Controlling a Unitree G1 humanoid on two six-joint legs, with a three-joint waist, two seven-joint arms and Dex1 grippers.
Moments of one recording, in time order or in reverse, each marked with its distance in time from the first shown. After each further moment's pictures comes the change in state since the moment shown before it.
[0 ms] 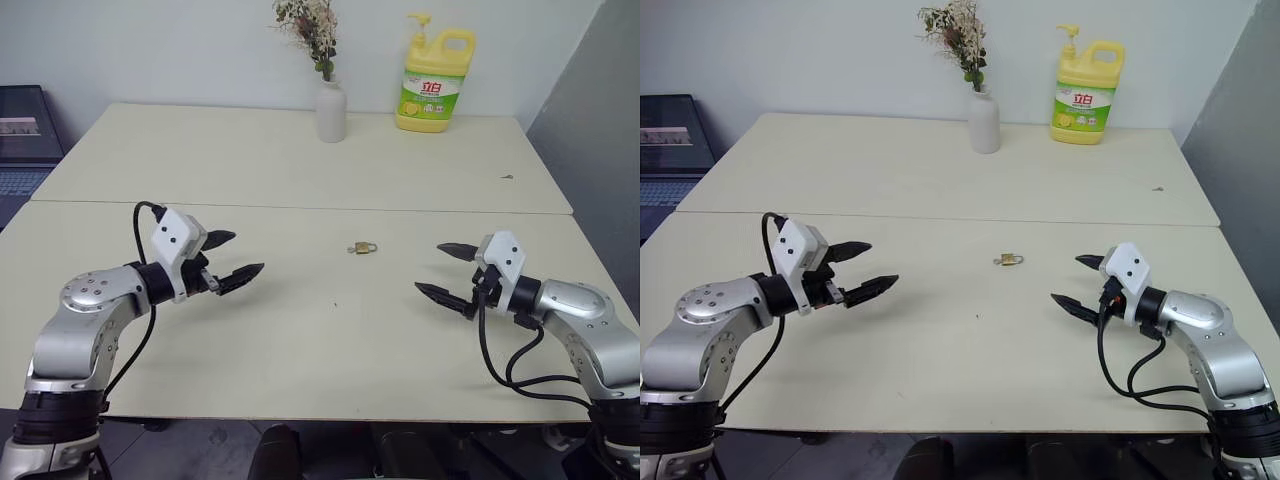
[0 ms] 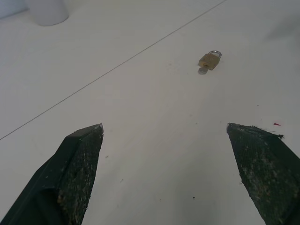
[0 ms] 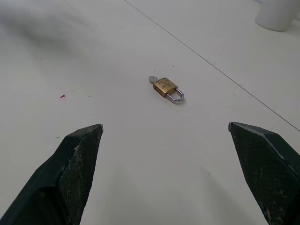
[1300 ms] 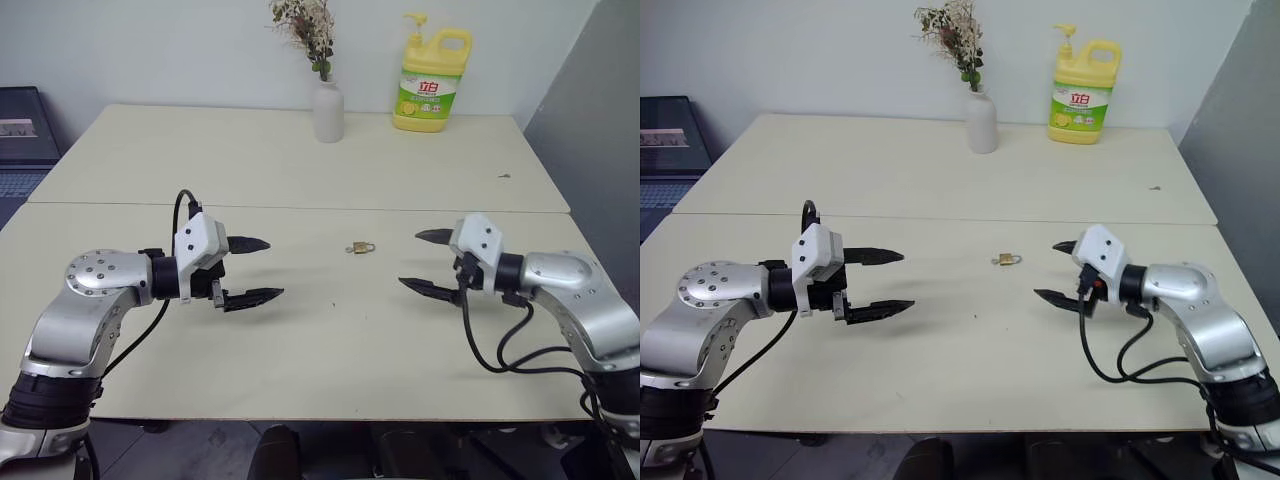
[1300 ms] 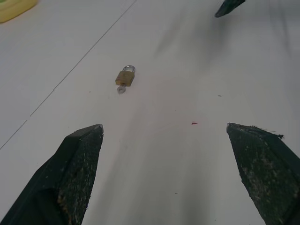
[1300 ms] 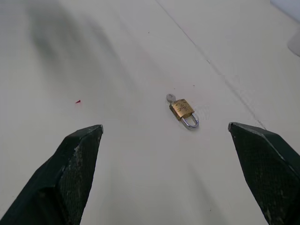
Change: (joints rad) left arm -0.099 0.094 -0.119 -0.016 -0.016 -0.091 -0.263; right arm -0.325 -0.025 0.214 0.074 -0.098 0.135 0.101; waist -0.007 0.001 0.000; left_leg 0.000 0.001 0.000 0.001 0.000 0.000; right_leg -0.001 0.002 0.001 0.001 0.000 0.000
